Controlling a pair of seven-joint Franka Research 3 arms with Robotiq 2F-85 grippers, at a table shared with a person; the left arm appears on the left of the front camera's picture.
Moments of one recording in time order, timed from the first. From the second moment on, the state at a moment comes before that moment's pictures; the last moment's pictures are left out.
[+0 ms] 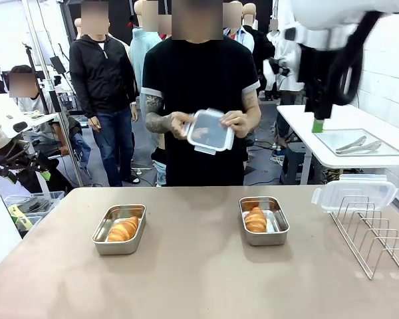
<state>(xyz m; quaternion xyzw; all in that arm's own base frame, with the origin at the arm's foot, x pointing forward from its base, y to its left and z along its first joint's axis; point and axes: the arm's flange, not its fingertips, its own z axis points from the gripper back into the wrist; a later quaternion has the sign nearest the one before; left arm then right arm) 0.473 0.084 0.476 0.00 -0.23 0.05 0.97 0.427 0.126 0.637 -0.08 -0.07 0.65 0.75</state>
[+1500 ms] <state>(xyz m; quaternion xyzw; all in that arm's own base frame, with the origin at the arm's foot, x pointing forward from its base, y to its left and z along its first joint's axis) 0.474 0.084 0.476 0.00 -0.23 0.05 0.97 0.475 0.029 0.568 -0.03 -0.05 0.62 0.79</state>
